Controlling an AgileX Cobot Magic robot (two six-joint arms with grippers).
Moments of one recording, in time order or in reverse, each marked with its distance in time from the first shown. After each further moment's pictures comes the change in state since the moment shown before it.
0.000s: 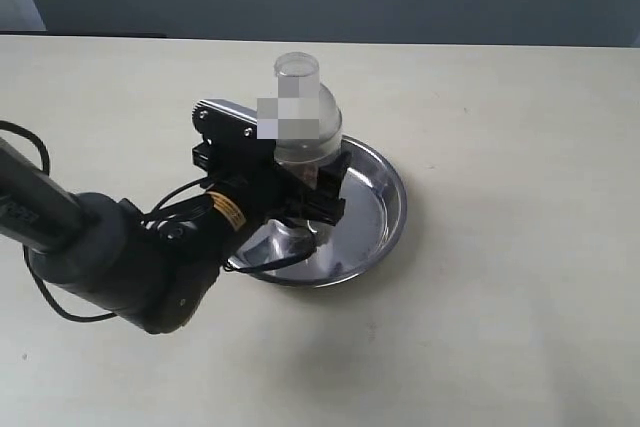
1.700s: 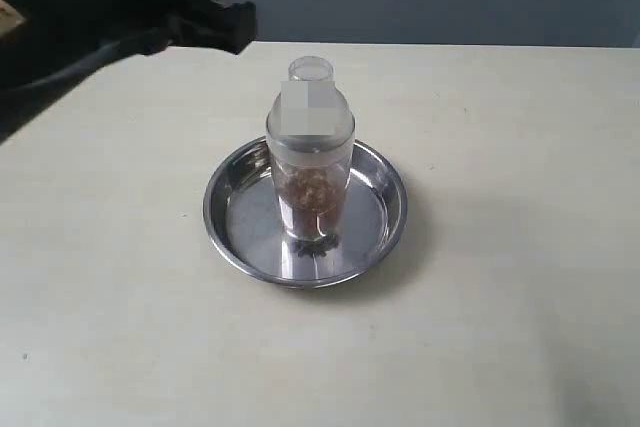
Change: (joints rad) left arm 0.000 -0.848 -0.009 -0.258 0.524 0.515; right arm 0.000 0.000 0.000 0.000 0.000 0.000
